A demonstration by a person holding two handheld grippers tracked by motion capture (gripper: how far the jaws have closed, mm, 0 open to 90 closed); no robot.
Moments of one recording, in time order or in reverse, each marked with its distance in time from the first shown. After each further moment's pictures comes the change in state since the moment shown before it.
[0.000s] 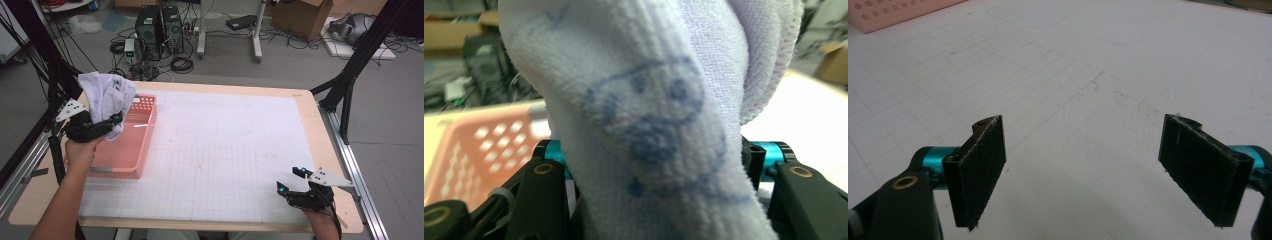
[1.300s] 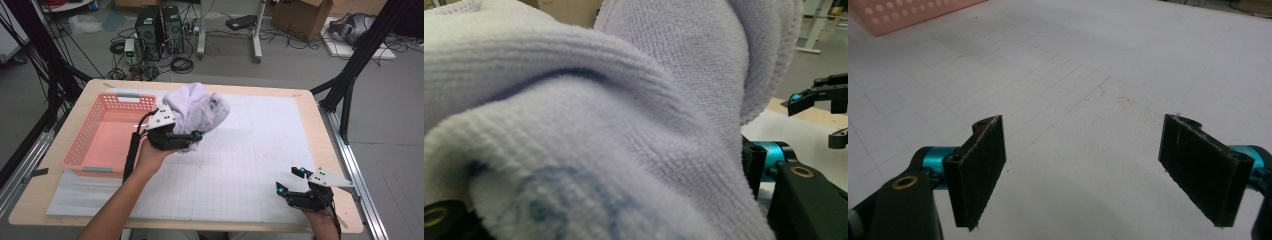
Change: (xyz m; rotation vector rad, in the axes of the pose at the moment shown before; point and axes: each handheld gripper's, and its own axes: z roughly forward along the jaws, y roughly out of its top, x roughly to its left) left arm -0.183 0.010 0.092 0.040 -0.477 0.219; right arm 0.003 0.002 0.000 -0.007 0.015 -0.011
